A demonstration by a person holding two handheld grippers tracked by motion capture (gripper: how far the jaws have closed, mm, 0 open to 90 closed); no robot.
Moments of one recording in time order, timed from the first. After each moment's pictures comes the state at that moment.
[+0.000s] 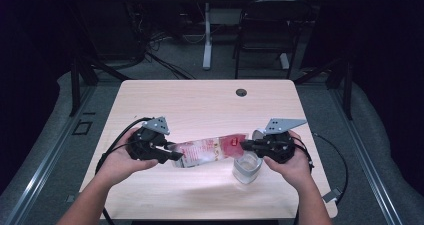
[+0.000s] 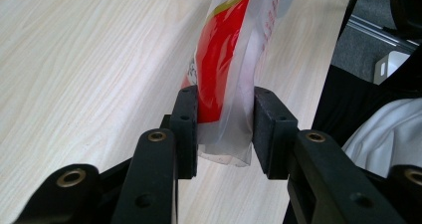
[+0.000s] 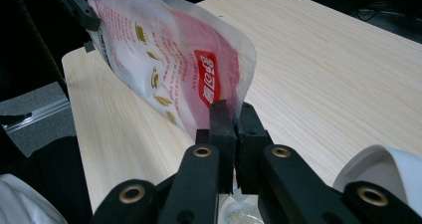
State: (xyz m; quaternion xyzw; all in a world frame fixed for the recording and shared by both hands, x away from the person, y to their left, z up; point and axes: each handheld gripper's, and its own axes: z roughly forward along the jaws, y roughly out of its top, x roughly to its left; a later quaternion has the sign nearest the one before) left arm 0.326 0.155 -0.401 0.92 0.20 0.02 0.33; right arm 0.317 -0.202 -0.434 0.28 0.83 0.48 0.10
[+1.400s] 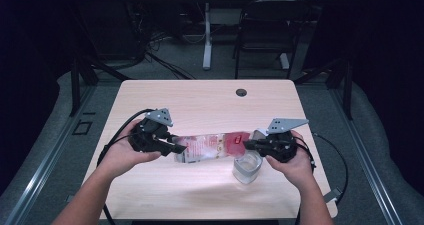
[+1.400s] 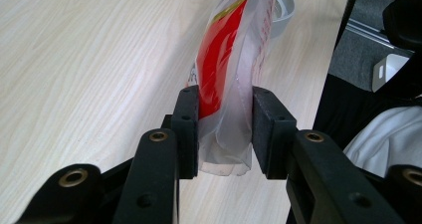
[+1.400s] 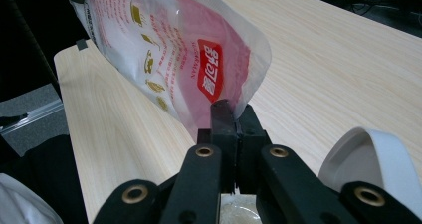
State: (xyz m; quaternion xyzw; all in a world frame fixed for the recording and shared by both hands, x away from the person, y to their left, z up) left arm 0.335 0.146 -0.382 0.92 0.19 0.02 0.33; right arm 0.320 -0.209 -0.438 0.29 0.83 0.47 0.10
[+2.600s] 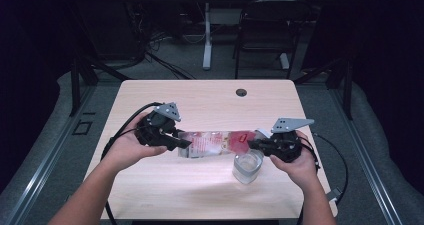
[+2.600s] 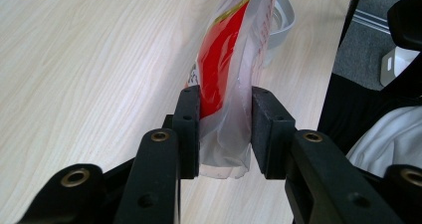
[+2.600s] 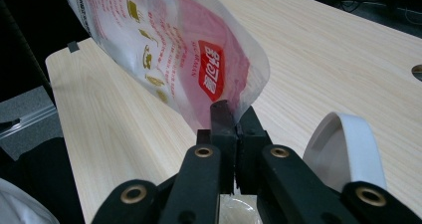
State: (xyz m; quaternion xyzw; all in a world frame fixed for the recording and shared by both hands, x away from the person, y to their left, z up) left arm 0.340 0.129 -0.366 0.93 0.18 0.04 0.32; right arm 0.318 -0.219 -0.436 0.30 0.82 0.47 0.10
